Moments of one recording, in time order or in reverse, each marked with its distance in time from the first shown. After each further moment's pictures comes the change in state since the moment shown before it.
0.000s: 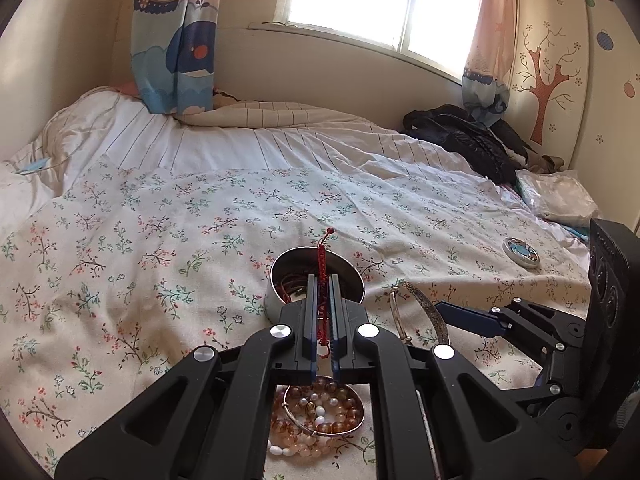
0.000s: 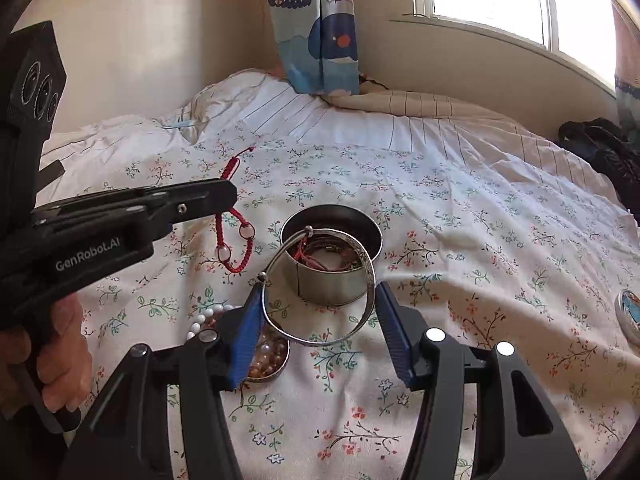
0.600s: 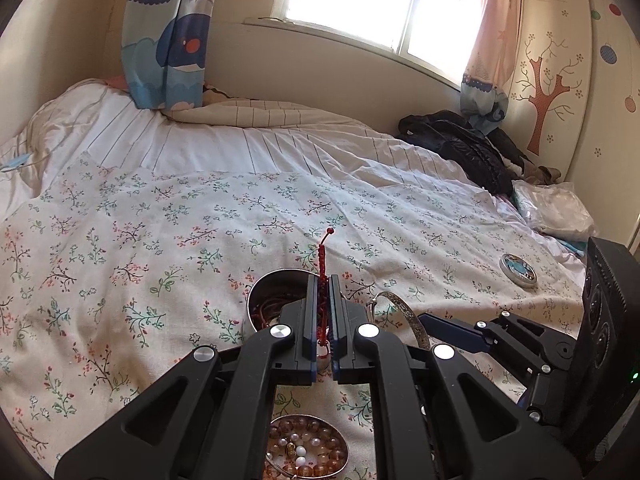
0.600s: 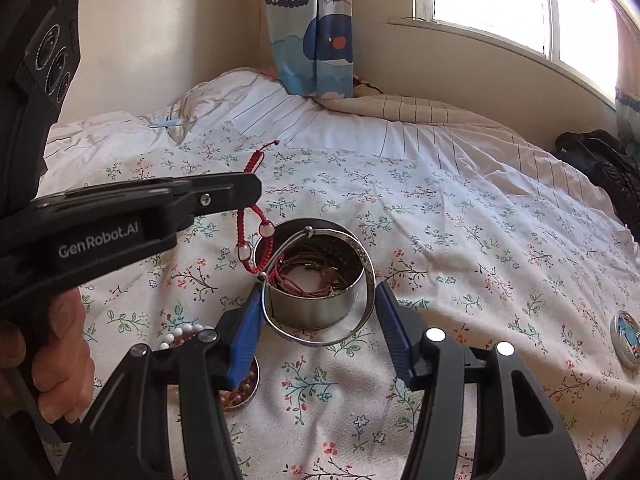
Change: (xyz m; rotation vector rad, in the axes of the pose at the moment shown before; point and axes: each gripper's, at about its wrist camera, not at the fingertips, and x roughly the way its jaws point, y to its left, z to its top) left arm 0.036 -0.004 0.021 -0.030 0.000 -0.038; right arm 0.019 -0.013 0.010 -0.029 -0.013 -0.042
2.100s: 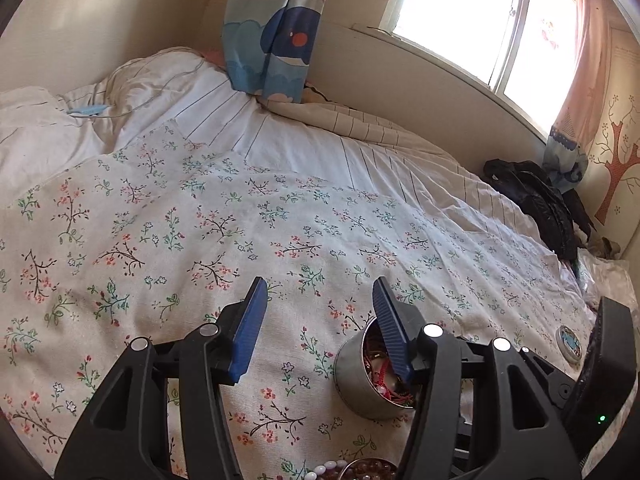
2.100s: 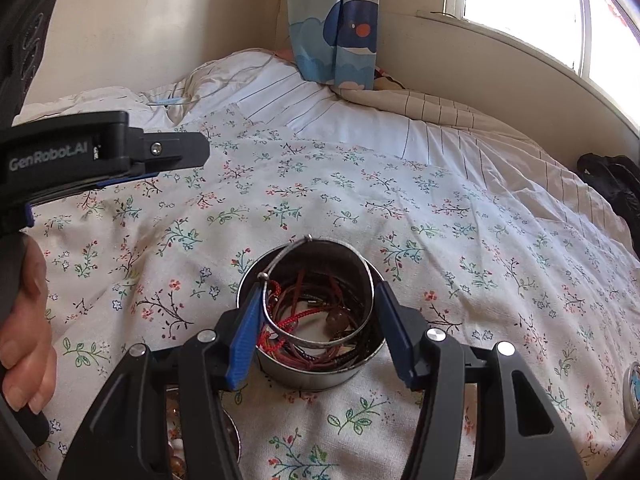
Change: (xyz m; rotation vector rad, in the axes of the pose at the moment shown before) left arm 0.011 0.076 0.014 -0.238 -0.041 0.231; right arm 0.077 0.012 0.026 -0.083 0.058 0.013
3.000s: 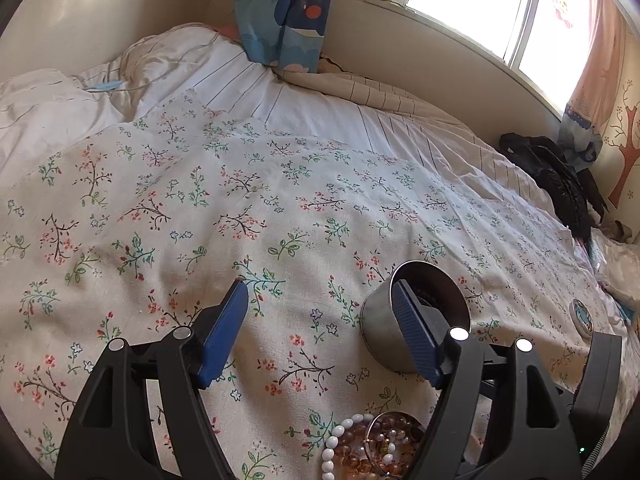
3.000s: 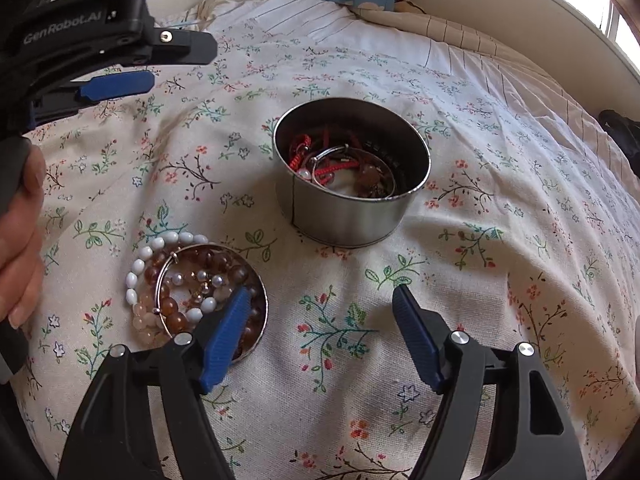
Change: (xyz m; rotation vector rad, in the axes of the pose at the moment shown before) left arm -0.010 0.016 -0.026 -0.010 0.107 0.062; right arm -0.012 0.016 -0.057 -0.020 0.285 0.011
